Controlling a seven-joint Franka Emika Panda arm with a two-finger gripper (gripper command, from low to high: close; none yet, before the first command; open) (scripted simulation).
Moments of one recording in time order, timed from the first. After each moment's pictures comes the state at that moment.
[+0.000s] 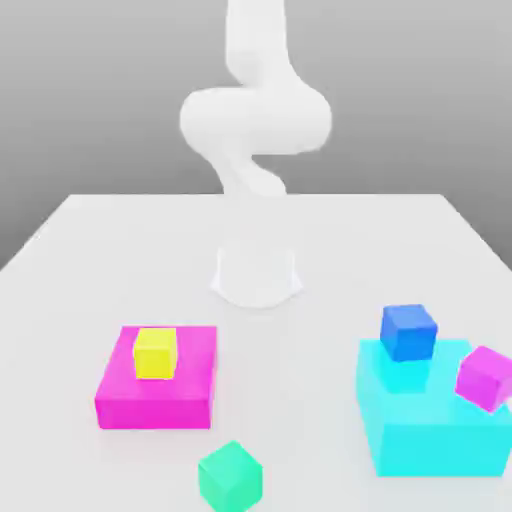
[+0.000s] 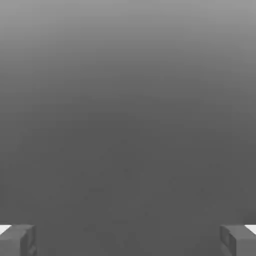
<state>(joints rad) 0.05 -0.71 -0.05 -2.32 0.03 2.33 0.72</state>
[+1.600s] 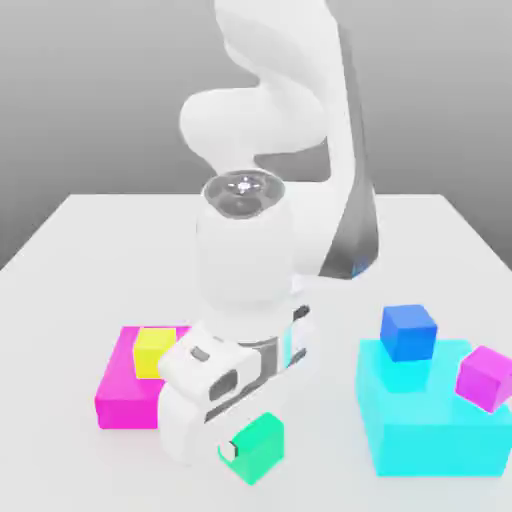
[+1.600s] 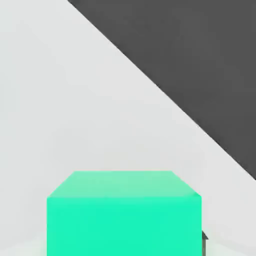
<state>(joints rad) 0.28 0.16 -0.13 -2.46 0.11 2.60 -0.17</state>
